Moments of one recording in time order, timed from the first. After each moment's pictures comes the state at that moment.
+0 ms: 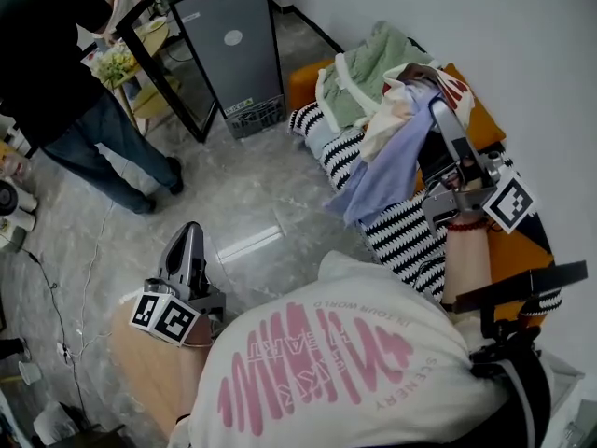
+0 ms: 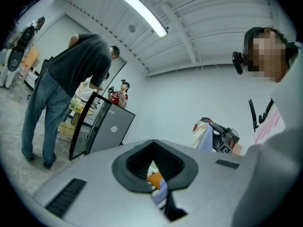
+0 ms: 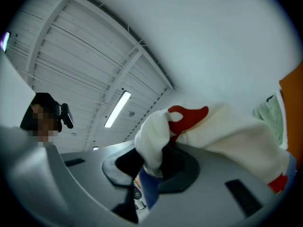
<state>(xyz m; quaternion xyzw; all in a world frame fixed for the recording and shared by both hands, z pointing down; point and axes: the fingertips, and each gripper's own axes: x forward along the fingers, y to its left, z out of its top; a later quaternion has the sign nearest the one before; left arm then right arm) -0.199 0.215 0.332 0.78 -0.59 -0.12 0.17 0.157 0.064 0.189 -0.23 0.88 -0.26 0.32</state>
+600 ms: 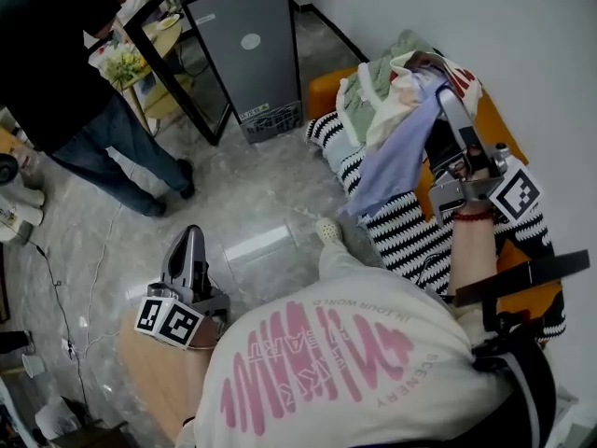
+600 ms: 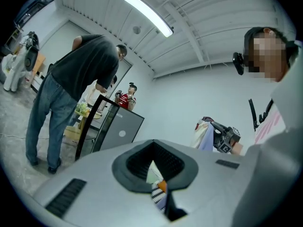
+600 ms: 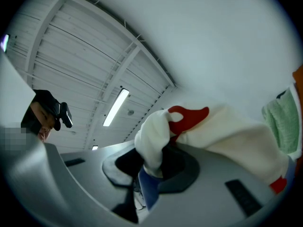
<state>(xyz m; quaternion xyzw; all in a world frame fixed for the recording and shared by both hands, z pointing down) -0.207 0.240 0.335 0.76 -0.62 -0.12 0.15 0.157 0.064 0.188 -0.21 0.89 -0.24 0.33</state>
